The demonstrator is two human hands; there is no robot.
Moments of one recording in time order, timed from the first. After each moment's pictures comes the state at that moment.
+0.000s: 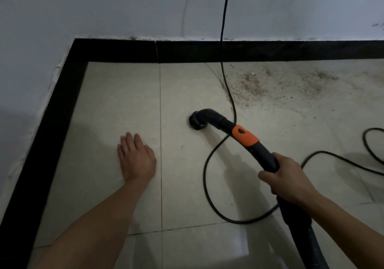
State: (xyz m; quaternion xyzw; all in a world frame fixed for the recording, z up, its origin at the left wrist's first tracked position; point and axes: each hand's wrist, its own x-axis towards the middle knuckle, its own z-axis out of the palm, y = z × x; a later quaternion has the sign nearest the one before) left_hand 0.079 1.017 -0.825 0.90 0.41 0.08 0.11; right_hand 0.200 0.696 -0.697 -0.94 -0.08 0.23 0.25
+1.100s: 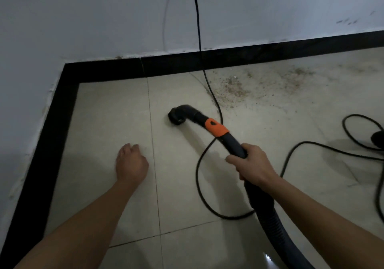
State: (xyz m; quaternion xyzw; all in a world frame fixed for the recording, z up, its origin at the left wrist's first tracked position) left_hand 0.087 1.028 -0.791 0.93 0.34 -0.02 0.13; right_hand 0.195 0.725 -0.710 -0.90 -0.06 0.21 0.38
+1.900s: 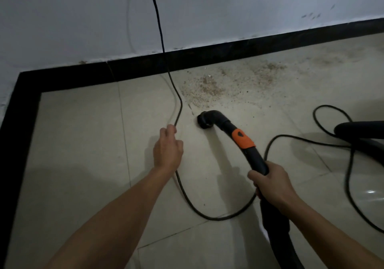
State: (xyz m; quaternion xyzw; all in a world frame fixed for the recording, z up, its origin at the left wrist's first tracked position) left_hand 0.191 0.897 -0.770 0.92 0.22 0.12 0.29; right_hand 0.184 0.625 -0.723 -0.88 0.09 0.17 0.44
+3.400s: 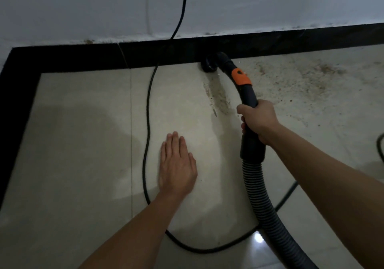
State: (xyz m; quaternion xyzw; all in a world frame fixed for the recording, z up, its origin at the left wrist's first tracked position) left_hand 0.213 0.920 -0.830 0.97 0.22 0.05 0.12; right_hand 0.399 0.792 -0.745 -0.83 0.08 0.19 0.51
